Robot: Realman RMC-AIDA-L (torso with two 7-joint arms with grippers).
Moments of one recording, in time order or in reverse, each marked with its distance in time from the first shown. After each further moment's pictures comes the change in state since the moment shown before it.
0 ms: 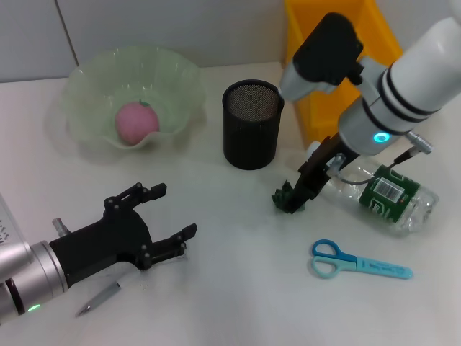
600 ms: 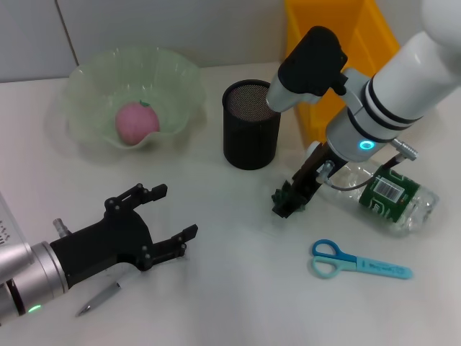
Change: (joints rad) left arm 0.000 0.000 0.004 0.000 0.000 0.000 0.000; right arm 0.051 0.002 -0.027 0.127 0.007 0.077 0.007
